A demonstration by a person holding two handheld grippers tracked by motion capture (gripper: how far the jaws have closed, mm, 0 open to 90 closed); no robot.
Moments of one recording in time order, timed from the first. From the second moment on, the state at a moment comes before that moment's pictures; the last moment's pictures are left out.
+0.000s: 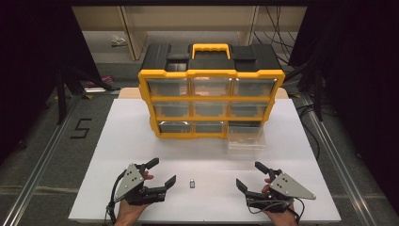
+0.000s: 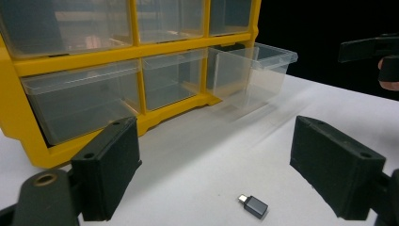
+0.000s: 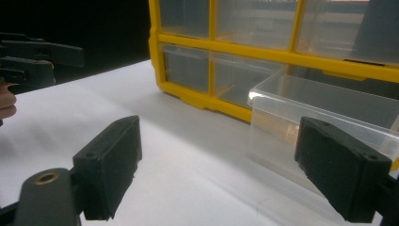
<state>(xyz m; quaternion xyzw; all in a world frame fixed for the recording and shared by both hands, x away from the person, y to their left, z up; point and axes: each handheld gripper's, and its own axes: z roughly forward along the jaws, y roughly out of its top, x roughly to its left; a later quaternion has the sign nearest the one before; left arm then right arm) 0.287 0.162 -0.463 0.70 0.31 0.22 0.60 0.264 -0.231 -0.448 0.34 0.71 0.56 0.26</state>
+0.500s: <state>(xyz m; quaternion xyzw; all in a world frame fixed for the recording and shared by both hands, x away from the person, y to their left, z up) 0.286 0.161 -0.463 0.70 0.31 0.22 0.60 0.267 -0.224 -0.446 0.33 0.73 0.54 0.26</state>
